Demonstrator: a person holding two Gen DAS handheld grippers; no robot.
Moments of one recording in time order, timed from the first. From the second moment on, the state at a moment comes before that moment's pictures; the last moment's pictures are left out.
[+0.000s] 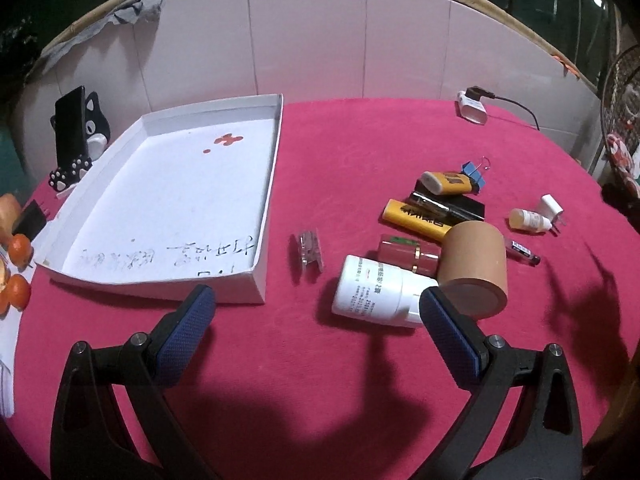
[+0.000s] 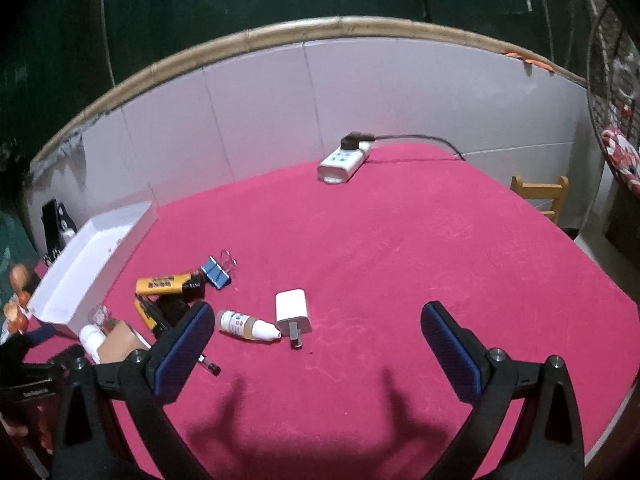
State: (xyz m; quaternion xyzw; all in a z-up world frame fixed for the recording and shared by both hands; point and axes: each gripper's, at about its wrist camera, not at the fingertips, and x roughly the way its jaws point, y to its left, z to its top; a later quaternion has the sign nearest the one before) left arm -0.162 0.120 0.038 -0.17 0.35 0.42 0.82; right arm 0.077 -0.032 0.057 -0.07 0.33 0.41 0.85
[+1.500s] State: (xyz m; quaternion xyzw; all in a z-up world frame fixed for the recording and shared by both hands) left arm -0.130 0.121 0.011 -0.13 0.39 0.36 0.84; right arm 0.093 0.036 0.005 -0.14 0.40 0.42 0.80
